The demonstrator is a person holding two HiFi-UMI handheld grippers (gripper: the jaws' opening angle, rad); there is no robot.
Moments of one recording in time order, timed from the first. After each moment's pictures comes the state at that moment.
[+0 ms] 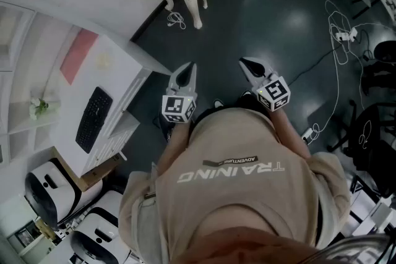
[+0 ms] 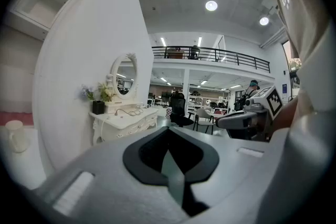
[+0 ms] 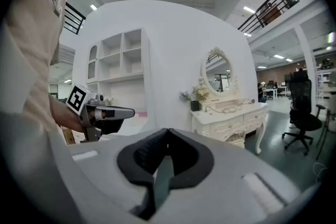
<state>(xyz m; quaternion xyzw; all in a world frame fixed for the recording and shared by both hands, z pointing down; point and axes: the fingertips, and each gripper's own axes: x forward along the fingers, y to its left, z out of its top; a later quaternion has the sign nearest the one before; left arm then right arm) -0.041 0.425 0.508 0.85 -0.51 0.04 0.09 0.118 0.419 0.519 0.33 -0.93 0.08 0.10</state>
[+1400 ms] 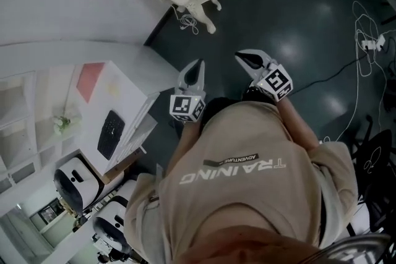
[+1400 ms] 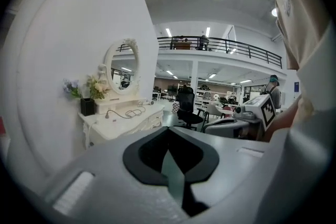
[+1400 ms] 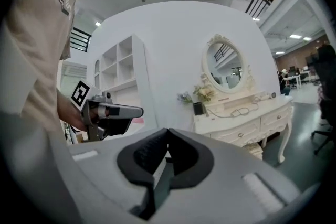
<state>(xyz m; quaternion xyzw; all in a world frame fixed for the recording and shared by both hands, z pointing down) 0.065 0.168 0.508 0.83 -0.54 0.07 0.11 0.173 0.152 0.534 0.22 -0.97 0.10 0.07</state>
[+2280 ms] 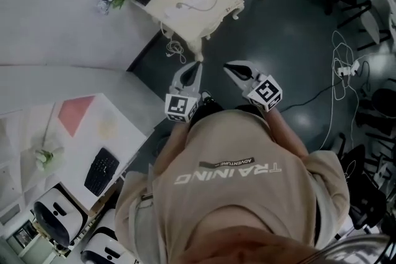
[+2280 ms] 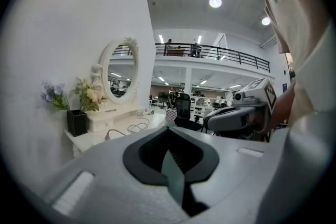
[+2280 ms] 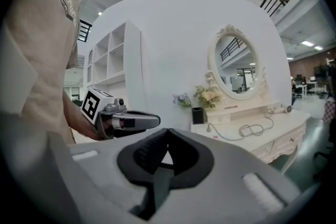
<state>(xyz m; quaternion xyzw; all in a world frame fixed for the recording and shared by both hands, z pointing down) -0.056 -0.013 0.512 0.87 -0.49 0.04 0.08 0.024 -0.001 0.509 0.21 -0.97 0.07 0.10</state>
